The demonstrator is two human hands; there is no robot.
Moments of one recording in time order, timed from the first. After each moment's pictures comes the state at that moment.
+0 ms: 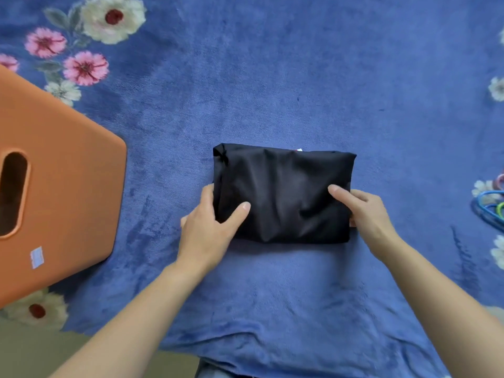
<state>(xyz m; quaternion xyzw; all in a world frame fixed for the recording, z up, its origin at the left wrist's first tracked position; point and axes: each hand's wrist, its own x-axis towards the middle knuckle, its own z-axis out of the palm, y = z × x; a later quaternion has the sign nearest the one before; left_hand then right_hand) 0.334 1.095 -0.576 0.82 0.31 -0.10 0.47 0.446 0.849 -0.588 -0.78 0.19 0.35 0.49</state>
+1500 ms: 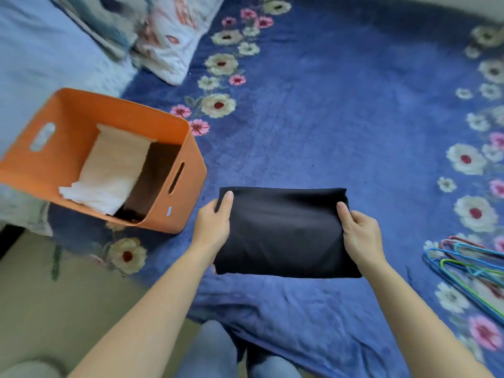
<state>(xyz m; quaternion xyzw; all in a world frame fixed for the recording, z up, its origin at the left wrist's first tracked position) 0.289 1.105 -0.408 0.66 0.50 0.01 0.56 0.408 0.874 -0.421 -0.88 0.06 0.21 0.41</state>
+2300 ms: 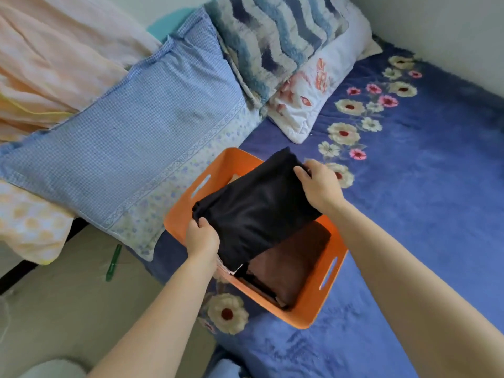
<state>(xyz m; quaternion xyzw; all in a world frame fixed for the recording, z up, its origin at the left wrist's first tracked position) 0.198 1.455 -0.382 0.45 0.69 0.13 0.56 0.422 1.374 -0.352 -0.89 -0.30 0.22 0.26</state>
